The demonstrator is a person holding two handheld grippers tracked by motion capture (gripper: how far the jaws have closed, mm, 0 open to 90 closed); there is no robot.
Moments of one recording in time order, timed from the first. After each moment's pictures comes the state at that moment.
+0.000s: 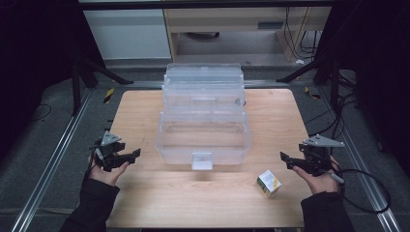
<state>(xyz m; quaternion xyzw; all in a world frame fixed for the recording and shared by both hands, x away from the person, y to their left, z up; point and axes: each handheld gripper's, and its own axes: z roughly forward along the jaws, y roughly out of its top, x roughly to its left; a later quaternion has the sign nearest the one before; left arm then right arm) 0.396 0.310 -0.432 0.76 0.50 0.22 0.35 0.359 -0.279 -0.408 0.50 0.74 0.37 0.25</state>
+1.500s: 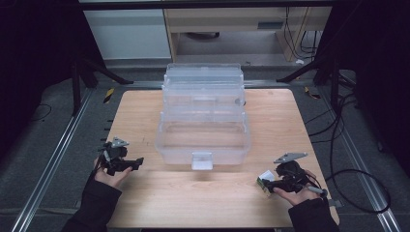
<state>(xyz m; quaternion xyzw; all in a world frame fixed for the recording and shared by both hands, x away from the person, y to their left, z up) 0.402 0.305 -0.455 0.79 0.50 0.20 0.29 0.336 -0.223 -0.438 0.47 0.83 0.26 0.14</state>
